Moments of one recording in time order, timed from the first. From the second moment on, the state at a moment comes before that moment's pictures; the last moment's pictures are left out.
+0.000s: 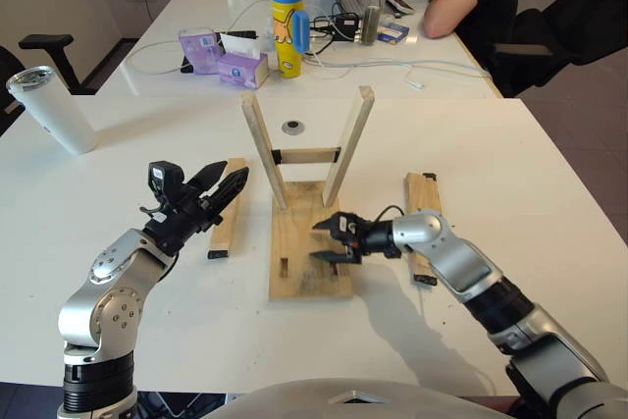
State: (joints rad) left arm 0.03 0.36 0.23 -0.42 -0.73 0.56 -0.48; right arm -0.42 -0.49 0.53 0.07 0.04 0.28 0.82
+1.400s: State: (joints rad) left arm -0.16 0.36 0.19 -0.17 -0.61 0.42 -0.52; right arm -0.40 -0.32 0.31 0.28 0.03 -0.06 0.71
